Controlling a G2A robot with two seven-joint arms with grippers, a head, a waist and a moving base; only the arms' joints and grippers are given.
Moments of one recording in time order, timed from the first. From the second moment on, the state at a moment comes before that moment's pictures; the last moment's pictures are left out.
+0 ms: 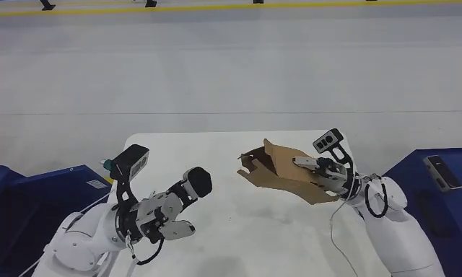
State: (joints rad) left arm 1.55 -1.02 -1.48 -2.18 -0.29 -0.68 -0.77; right arm -1.35 -1.02 1.41 -1.67 1.09 0.07 1.18
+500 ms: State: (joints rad) left arm 1.57 -1.03 -1.46 -2.20 -0.05 -0.94 -0.66; right arm -1.27 -1.04 1.32 -1.57 1.20 0.22 1.36
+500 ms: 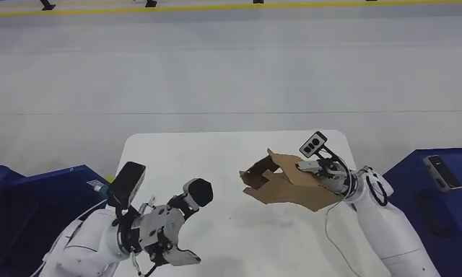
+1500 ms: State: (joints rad) left arm 1.36 -0.98 -1.23 -2.35 1.76 -0.96 0.19; right arm -1.28 -1.02 1.27 -1.61 1.43 0.50 1.32
